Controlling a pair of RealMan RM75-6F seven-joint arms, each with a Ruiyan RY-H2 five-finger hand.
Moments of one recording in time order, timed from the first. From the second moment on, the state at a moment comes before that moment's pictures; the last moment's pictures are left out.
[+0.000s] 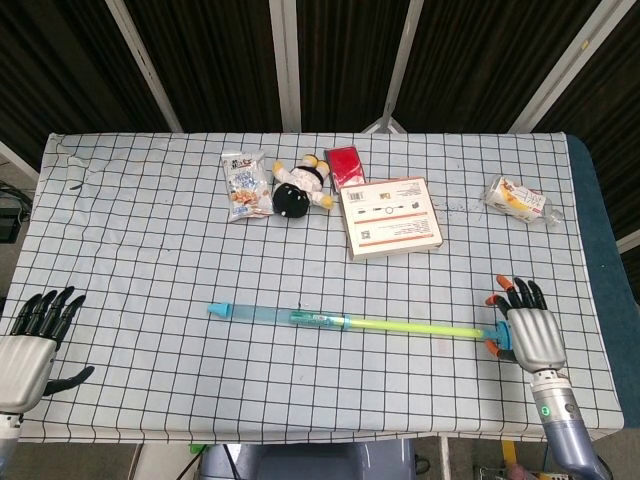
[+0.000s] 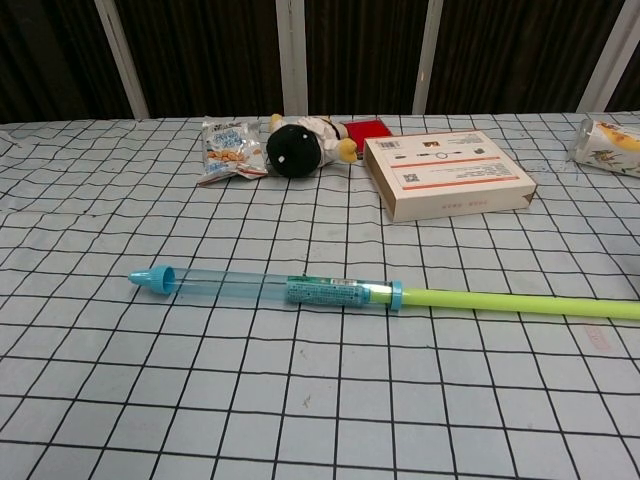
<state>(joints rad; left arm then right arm) -0.09 -1.13 0.06 -1.65 1.61 1.55 0.19 0.25 -1.30 0.10 -1.60 -1.31 1.25 -0.29</state>
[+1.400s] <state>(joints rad) -0.09 -1.12 0.04 -1.66 1.61 1.52 0.16 0.31 -1.44 0.10 -1.45 -1.15 1.14 -0.44</state>
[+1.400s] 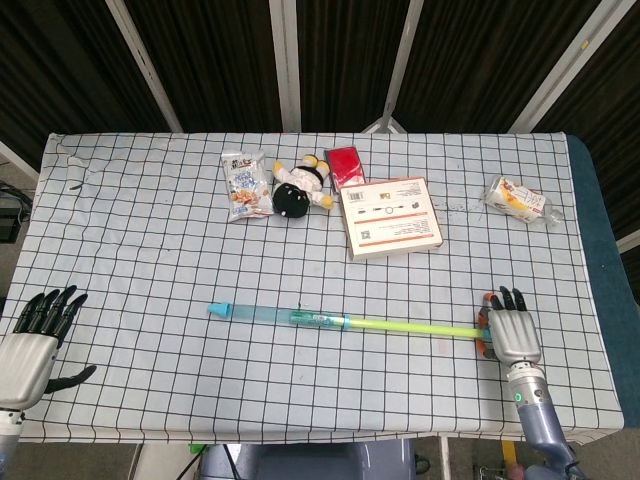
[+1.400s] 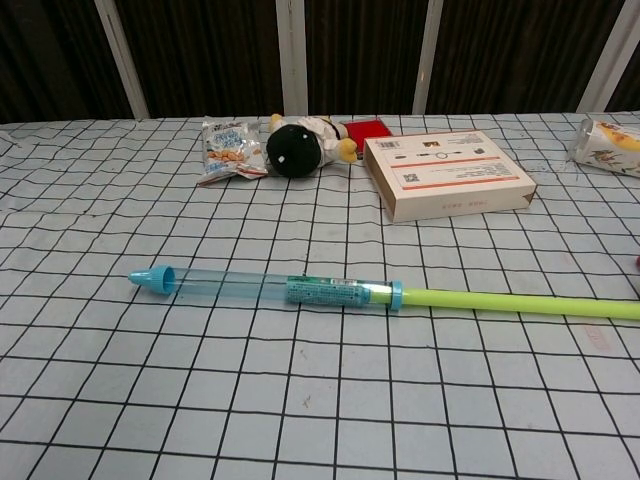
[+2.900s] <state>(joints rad) -0.44 -1.36 -0.17 -1.71 1.16 1.09 0.69 0.33 -1.40 0.07 -1.44 -1.26 1.13 -0.28</state>
